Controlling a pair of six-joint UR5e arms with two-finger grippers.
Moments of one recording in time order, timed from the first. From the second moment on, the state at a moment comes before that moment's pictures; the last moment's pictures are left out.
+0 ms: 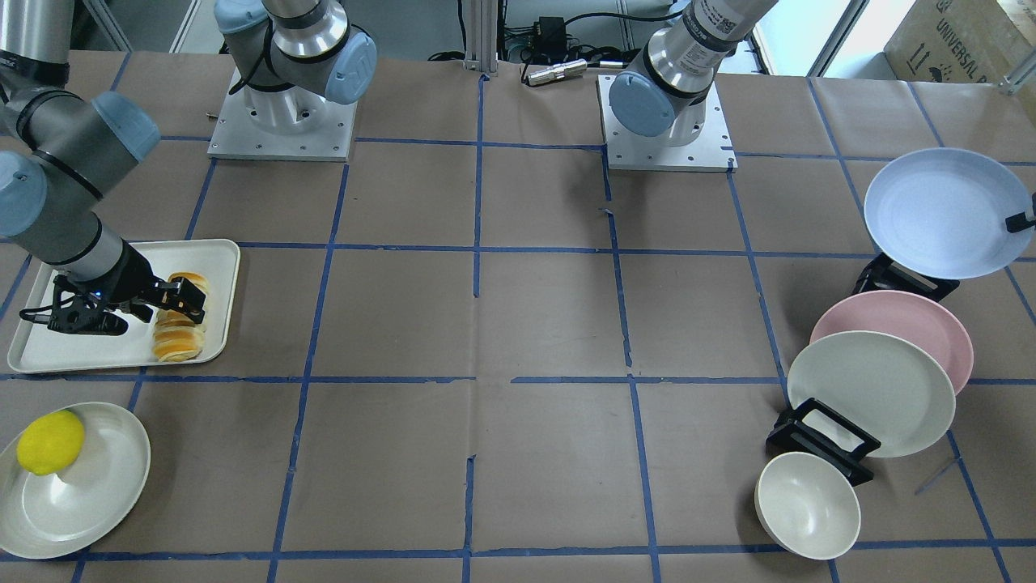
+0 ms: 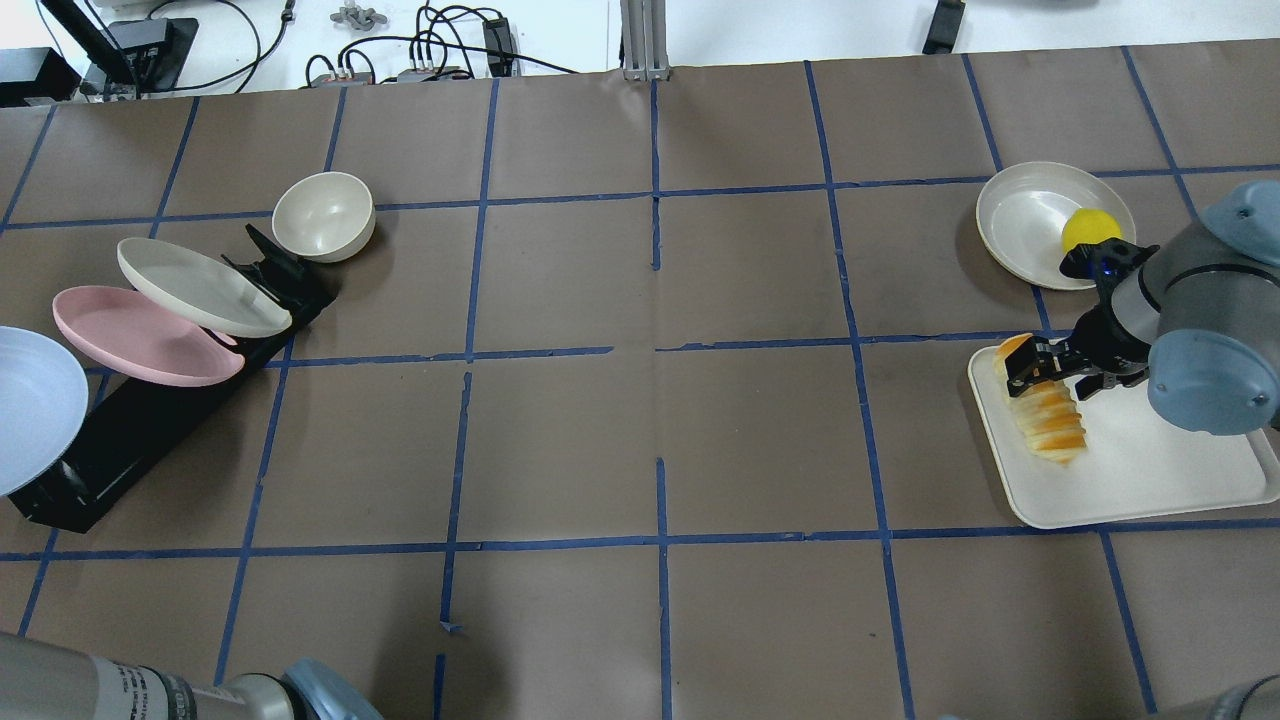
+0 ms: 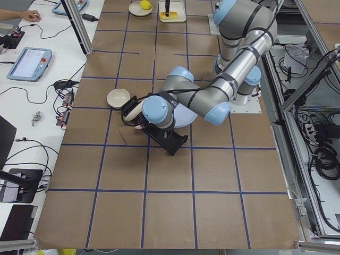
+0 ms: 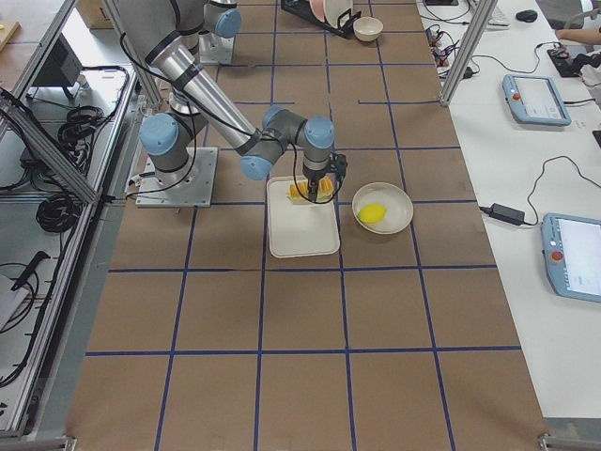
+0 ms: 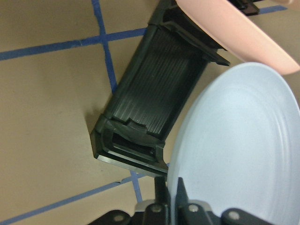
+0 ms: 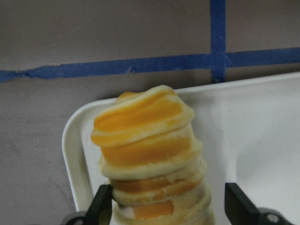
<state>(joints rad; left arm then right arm) -0.64 -1.88 -1.33 -1.86 1.54 1.12 1.08 -1.34 2.14 -2.31 -1.50 -0.43</state>
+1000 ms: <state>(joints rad) -1.20 -1.66 -1.34 -1.90 1.51 0.61 1.09 -1.35 2.12 -2.34 -1.50 -0.45</state>
